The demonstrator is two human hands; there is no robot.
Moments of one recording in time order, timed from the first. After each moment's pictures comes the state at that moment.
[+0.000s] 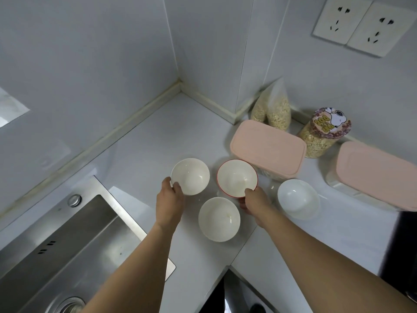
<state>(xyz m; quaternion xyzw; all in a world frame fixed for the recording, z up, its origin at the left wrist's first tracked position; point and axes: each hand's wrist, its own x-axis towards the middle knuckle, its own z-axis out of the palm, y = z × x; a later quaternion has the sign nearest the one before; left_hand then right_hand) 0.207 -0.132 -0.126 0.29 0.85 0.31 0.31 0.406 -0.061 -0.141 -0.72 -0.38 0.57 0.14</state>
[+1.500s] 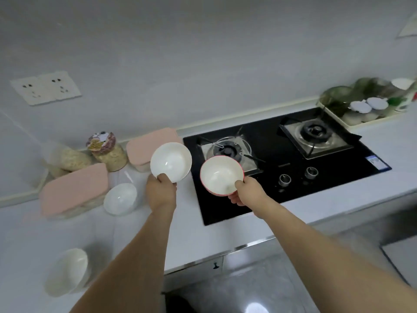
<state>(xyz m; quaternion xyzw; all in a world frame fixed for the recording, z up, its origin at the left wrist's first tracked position) 0.596 -0.205 -0.030 0.50 0.63 0.37 0.46 0.751 -0.341 -0.023 -0.78 -0.19 0.42 0.43</state>
